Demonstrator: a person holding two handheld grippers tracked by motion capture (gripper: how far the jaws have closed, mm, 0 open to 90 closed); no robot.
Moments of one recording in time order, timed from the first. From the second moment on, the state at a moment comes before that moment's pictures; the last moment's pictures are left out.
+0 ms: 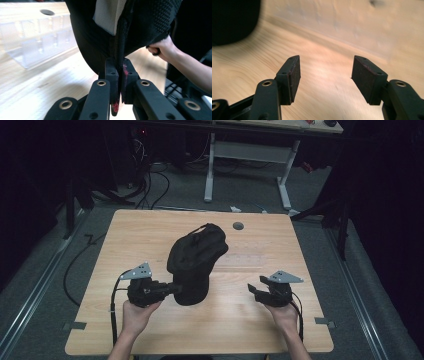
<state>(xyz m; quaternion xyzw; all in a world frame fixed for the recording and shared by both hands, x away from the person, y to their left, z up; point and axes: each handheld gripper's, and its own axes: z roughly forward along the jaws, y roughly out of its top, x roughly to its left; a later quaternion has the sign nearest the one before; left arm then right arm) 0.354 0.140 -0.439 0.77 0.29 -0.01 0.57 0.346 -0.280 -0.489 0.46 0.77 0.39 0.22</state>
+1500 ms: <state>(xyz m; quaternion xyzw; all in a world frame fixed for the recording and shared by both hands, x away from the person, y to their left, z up) 0.392 0.142 -0.410 0.73 0.35 0.10 0.58 0.351 -0.295 -0.531 0.54 0.75 0.31 0.24</state>
